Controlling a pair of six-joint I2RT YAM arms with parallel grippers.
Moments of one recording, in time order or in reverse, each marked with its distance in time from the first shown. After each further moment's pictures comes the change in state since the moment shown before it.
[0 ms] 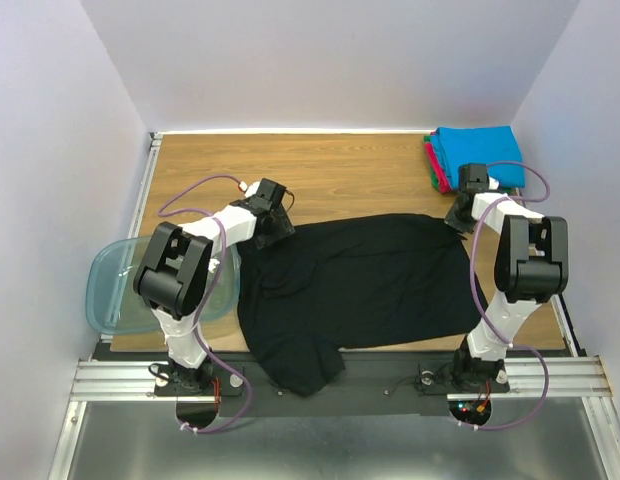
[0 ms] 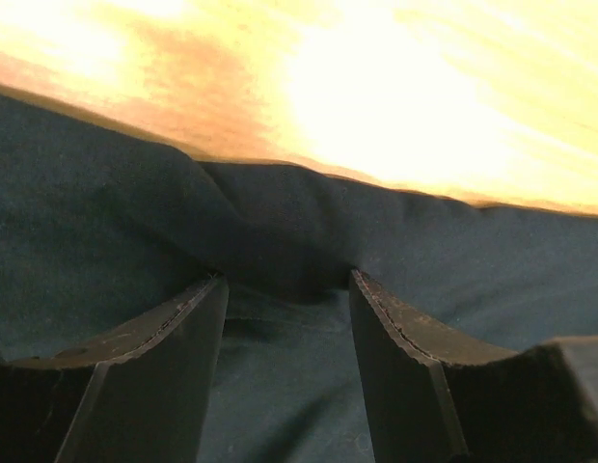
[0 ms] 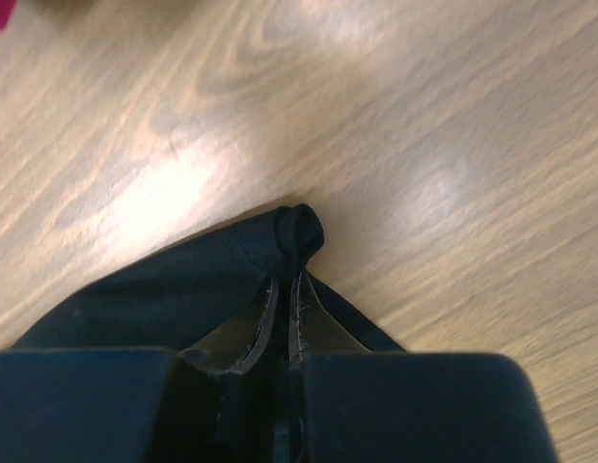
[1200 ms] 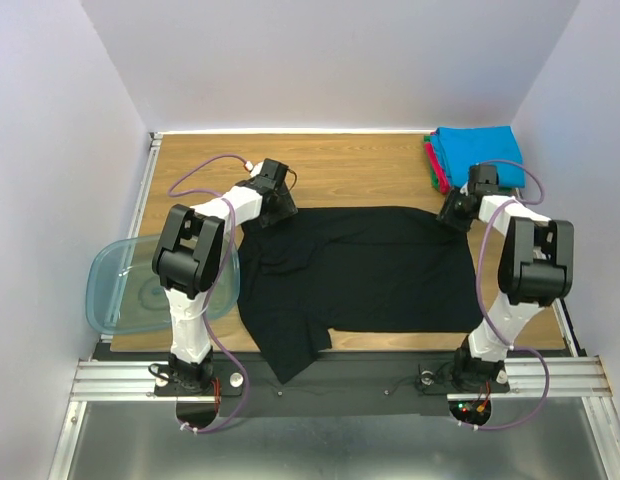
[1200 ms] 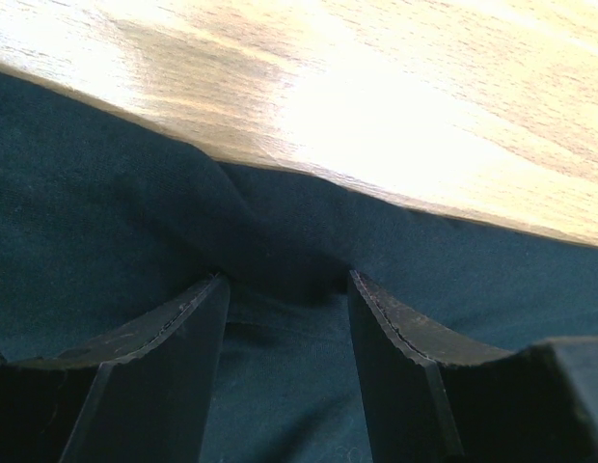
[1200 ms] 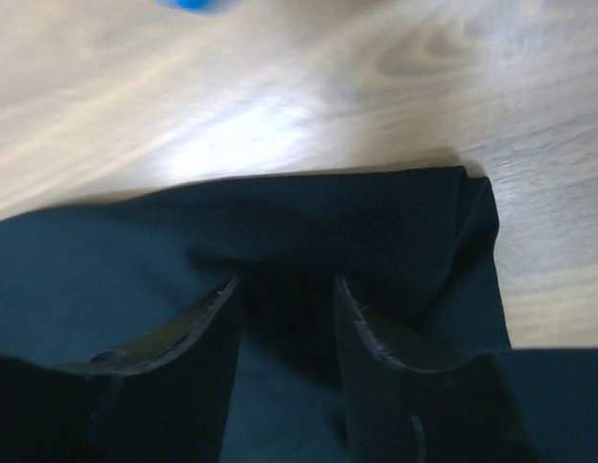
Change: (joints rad) left arm 0.048 0.198 0.259 -0.005 0.014 0.078; right arm -0.047 -0.047 -0.018 0.064 -0.413 -0.134
